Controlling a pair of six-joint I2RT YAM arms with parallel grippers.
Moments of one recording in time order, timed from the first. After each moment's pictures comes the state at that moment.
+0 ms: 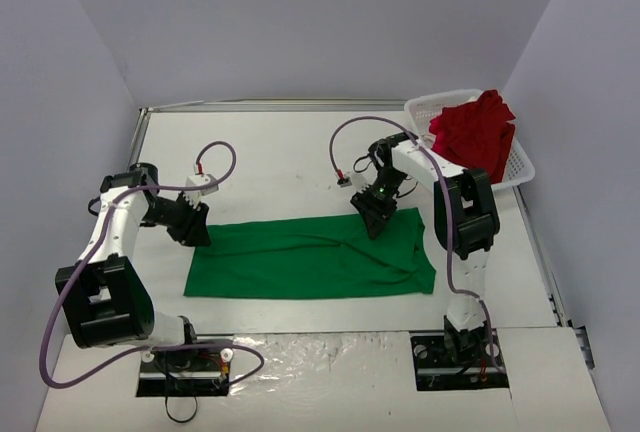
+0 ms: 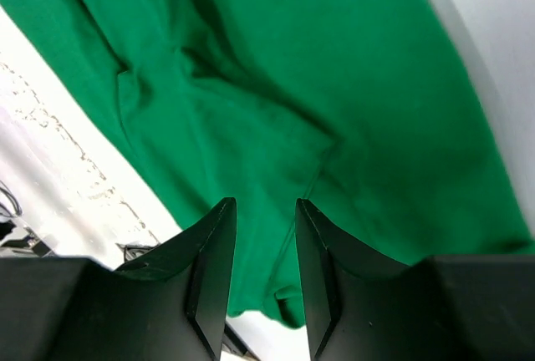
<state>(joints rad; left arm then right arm) 0.21 1.40 1.09 -1.17 0.71 0.93 0.35 2.07 1.56 -1.24 -0.49 -0.63</state>
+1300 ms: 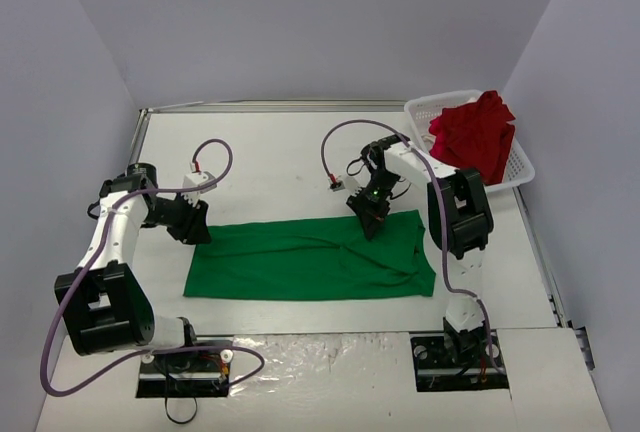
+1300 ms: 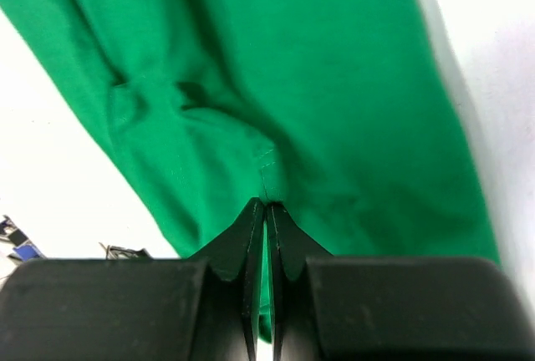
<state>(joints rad) 0.21 1.38 1.06 -1.09 0.71 0.85 0.38 2.15 1.59 -1.23 -0.51 -0.70</state>
